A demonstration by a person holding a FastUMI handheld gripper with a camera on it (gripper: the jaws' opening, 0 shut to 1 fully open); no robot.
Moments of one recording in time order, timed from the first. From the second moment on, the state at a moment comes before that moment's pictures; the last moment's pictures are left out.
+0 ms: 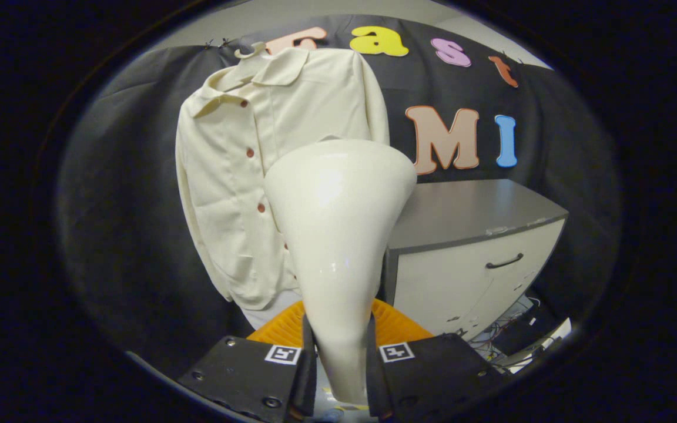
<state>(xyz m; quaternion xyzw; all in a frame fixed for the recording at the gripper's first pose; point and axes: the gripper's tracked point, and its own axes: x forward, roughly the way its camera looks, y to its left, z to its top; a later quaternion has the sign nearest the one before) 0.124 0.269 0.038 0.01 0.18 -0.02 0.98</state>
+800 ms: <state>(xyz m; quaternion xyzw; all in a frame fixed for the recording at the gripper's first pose) -0.003 0.262 0.061 0.04 0.08 -0.01 1.00</state>
